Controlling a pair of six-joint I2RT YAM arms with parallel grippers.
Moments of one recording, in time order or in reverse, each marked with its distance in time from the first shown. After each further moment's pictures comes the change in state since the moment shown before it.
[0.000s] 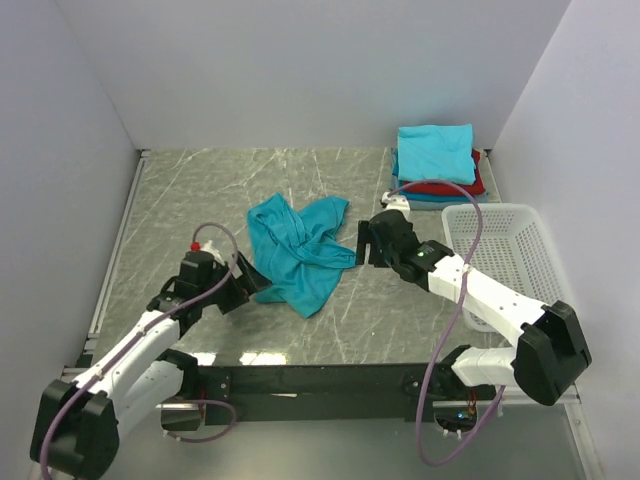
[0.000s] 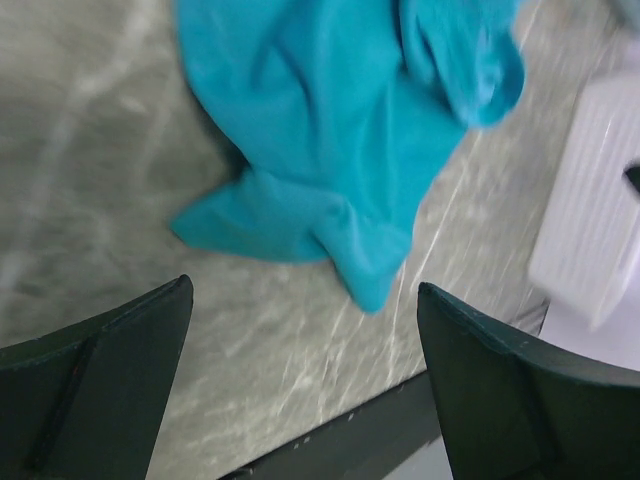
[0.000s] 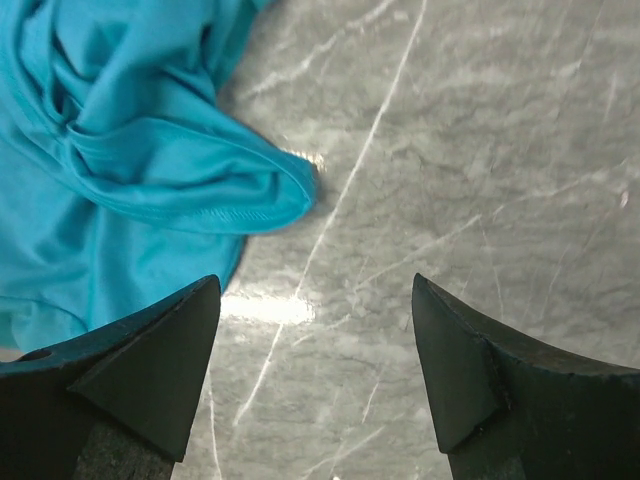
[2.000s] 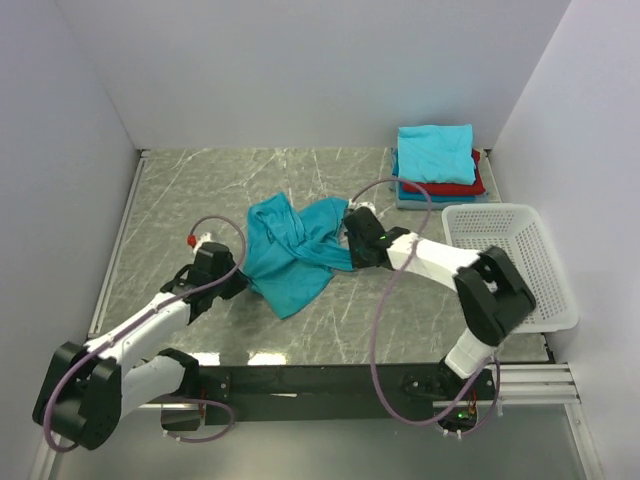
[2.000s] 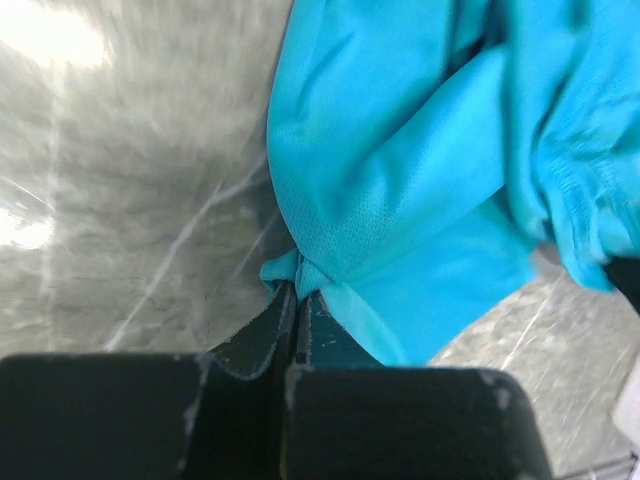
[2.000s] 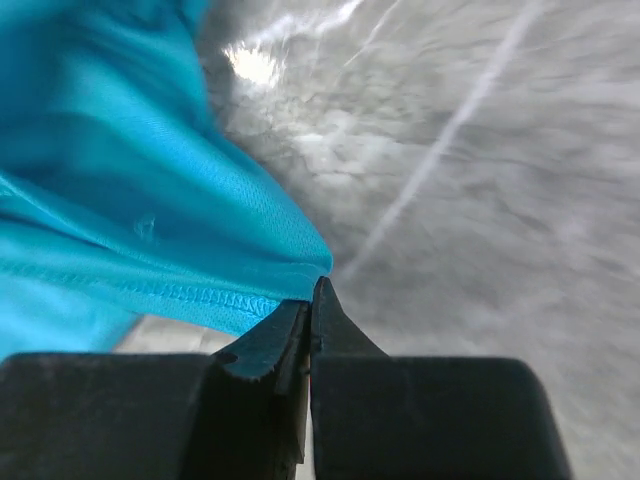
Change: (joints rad) left arm -0.120 0.203 0.061 0.048 -0.340 -0.037; right arm -0.003 0.415 0.106 0.079 -0.080 -0.137
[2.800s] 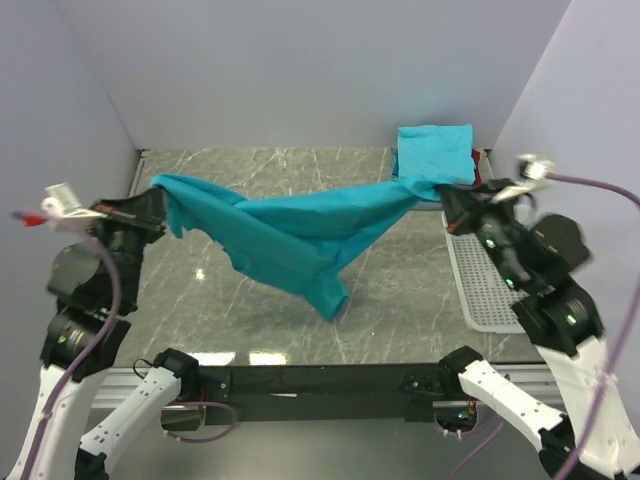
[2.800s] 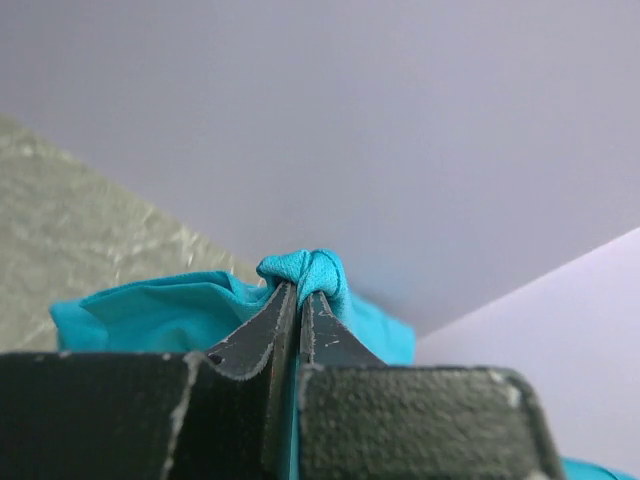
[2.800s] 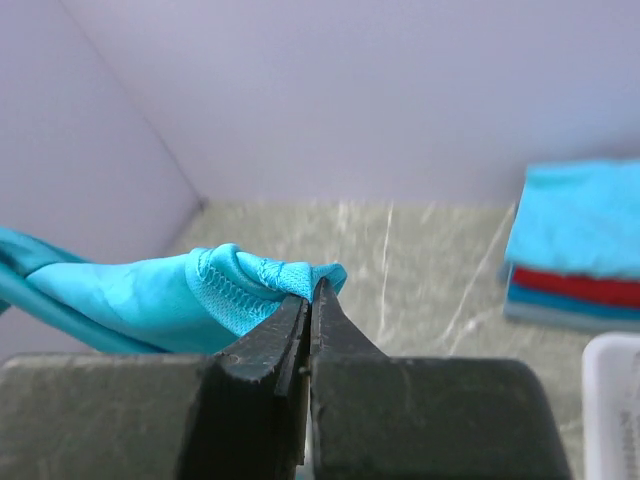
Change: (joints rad) left arm 0.011 -0.454 0.696 -0.219 -0.374 0.140; right arm -0.172 -0.903 0.314 -0.172 -0.135 -0.077
